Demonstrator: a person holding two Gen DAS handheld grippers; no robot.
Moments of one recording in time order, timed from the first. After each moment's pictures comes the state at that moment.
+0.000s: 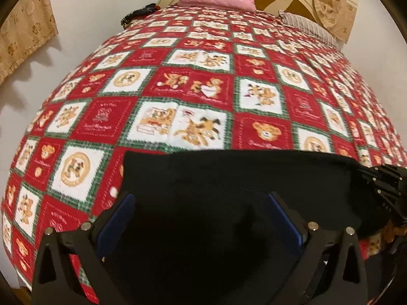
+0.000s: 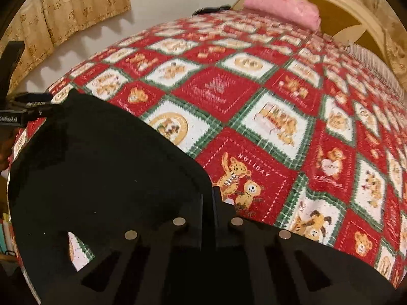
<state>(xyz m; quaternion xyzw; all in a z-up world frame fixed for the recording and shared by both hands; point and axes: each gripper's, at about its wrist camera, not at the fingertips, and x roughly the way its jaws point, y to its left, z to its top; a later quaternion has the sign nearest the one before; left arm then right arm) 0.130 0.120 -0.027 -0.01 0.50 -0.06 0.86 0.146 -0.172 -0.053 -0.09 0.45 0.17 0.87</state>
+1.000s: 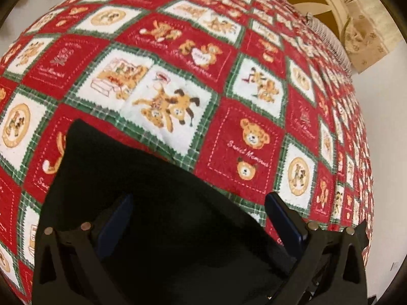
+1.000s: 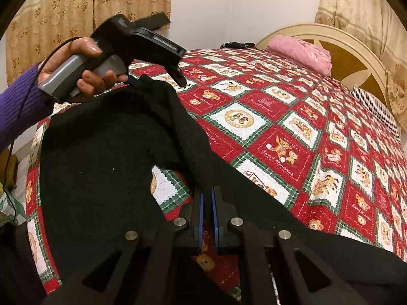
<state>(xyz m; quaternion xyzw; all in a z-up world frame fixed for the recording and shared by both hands) 0.184 0.105 -0.065 -0.17 0.60 -0.06 0.78 0.011 -0.137 -0.046 -0.15 0.35 0.22 0.90</state>
